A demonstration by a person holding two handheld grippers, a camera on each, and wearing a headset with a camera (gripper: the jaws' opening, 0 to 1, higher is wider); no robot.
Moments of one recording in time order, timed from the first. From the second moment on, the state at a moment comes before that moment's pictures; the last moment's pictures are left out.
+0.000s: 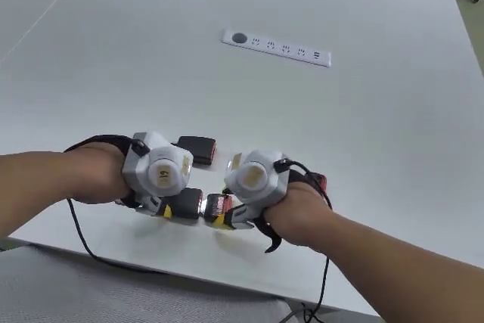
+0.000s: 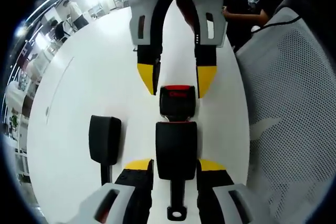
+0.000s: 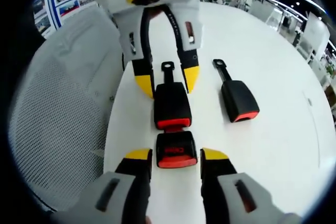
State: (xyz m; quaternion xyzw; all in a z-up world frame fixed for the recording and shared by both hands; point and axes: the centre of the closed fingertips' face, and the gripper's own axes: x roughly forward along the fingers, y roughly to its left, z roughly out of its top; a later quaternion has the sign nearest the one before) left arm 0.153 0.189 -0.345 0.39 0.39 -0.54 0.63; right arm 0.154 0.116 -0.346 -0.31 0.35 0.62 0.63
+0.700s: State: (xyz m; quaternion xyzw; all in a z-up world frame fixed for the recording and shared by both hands) left arm 0.248 0.196 -0.329 0.39 0.38 -0.51 0.67; right arm 0.233 0.003 -0.338 -0.35 0.37 0.54 0.67
